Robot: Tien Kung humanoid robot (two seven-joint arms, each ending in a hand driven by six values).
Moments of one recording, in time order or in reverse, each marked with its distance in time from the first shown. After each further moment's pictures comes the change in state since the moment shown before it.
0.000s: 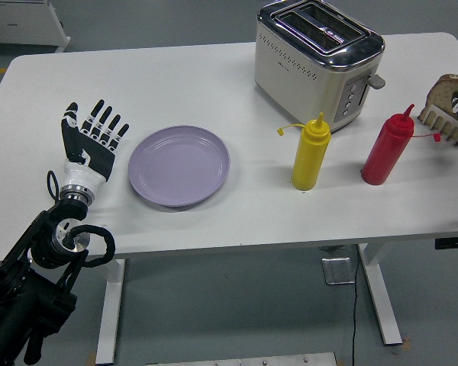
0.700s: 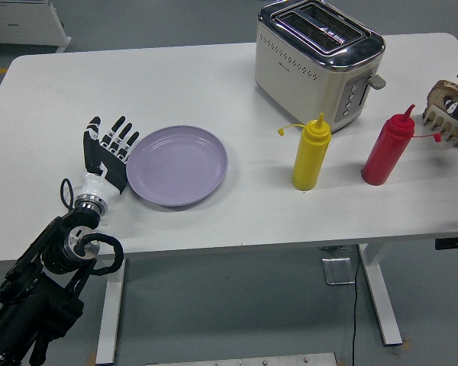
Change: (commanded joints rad) left arm -0.028 -0.014 0.108 0.113 -0.005 -0.034 0.034; right arm -0.008 0.004 0.008 0.031 0.048 0.047 -0.044
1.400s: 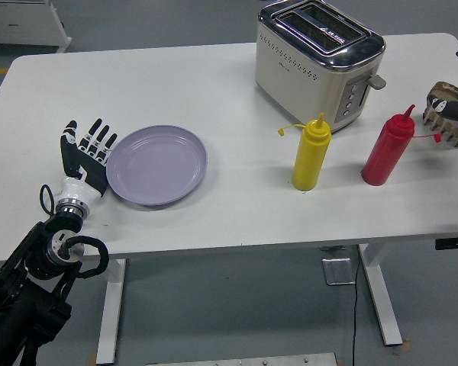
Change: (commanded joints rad) left arm 0.036 0.019 -0.070 0.000 0.012 0.005 0.002; right arm -0.031 0.009 0.016 0.050 0.051 -0.015 0.063
